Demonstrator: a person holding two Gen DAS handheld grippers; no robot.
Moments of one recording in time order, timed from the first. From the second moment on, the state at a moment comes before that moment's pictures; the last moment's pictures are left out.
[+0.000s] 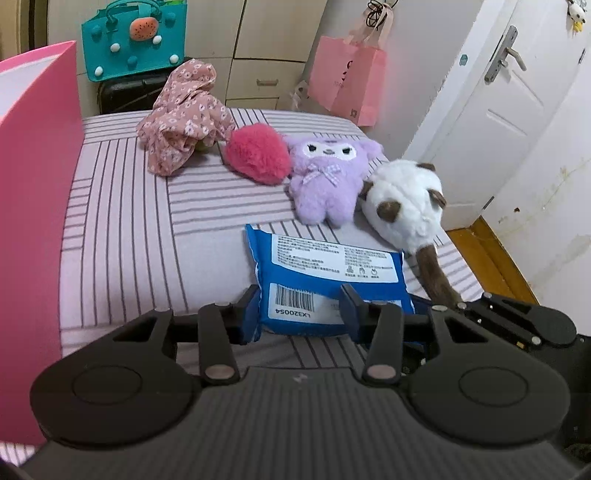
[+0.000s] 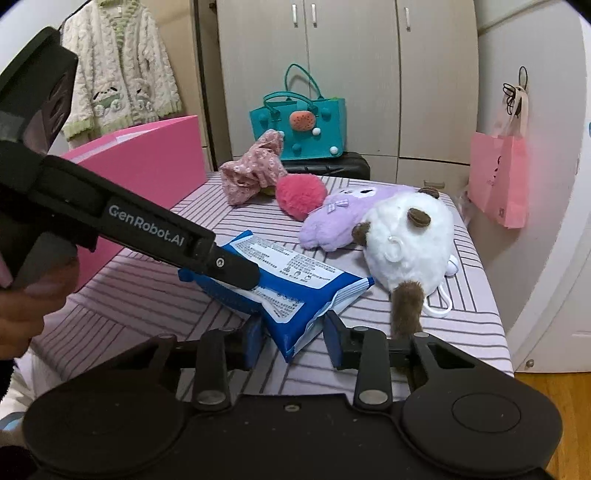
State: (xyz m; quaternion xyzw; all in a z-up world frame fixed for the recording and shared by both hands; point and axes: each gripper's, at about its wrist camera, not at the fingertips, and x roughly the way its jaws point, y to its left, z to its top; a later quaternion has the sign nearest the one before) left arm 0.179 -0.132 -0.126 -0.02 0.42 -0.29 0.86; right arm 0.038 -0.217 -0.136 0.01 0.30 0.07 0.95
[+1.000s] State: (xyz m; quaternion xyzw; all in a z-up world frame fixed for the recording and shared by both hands) left arm 0.077 -0.026 -0.014 0.05 0.30 -0.29 0.91; right arm -0.006 -0.130 -0.032 -0.09 0.22 0.19 0.95
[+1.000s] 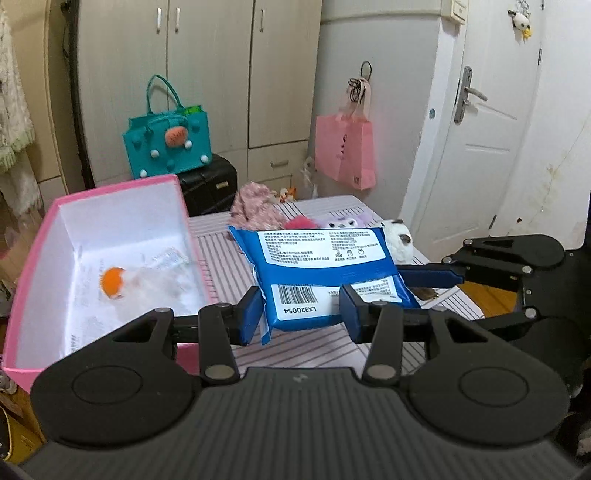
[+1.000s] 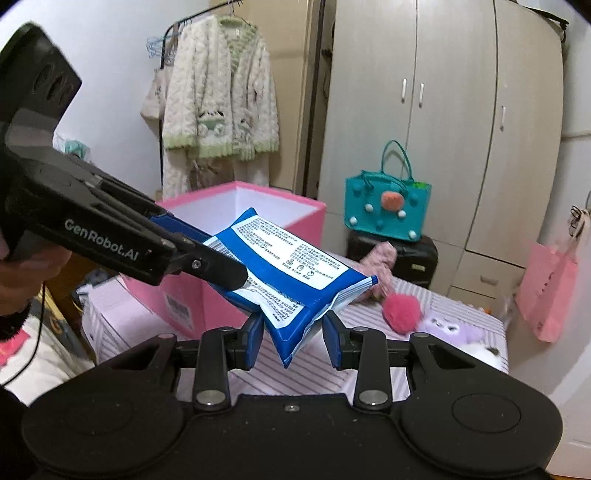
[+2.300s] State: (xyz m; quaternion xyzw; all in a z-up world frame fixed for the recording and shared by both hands) left arm 0.209 0.126 -0.034 -0.02 0.42 -0.16 0.89; right arm 0.172 0.000 -0.036 -0.07 0.40 0.32 0.86
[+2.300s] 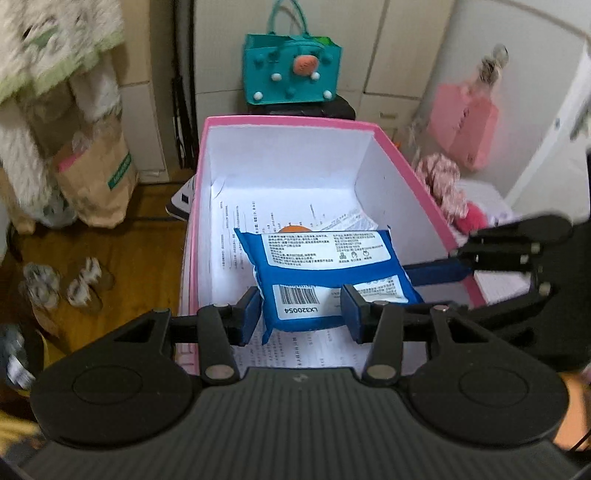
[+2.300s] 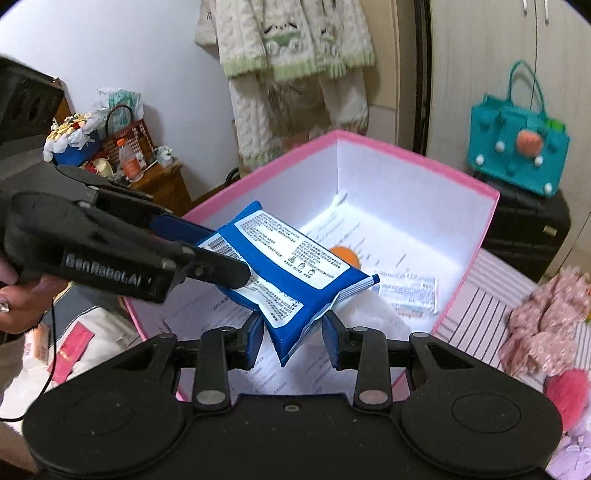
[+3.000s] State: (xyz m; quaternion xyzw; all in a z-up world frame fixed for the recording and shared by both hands) left arm 0.187 0.125 -0.010 0.05 0.37 -0.14 0.92; right arm 0.153 -0.019 -0.005 -0.11 0.36 0.33 0.87
